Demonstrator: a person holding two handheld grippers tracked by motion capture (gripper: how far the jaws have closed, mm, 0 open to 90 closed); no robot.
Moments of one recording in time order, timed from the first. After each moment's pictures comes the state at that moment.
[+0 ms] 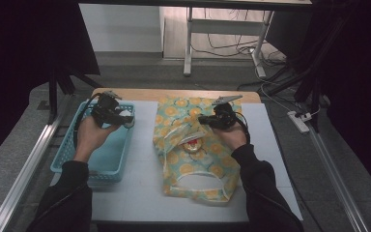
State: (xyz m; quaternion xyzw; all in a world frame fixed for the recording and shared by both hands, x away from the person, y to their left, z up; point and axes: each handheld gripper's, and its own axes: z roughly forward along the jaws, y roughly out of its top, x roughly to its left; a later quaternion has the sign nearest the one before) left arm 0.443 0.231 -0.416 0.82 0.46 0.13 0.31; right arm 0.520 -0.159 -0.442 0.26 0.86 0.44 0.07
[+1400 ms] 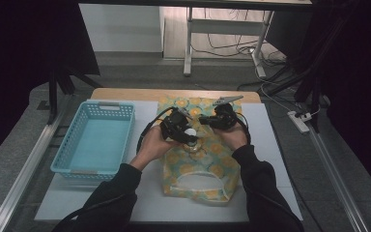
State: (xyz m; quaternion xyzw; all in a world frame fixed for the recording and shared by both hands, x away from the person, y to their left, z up) left arm 0.451 0.036 -0.433 0.90 0.28 0.06 0.34; right arm 0.520 -0.162 -0.444 0.26 0.86 0.44 0.07
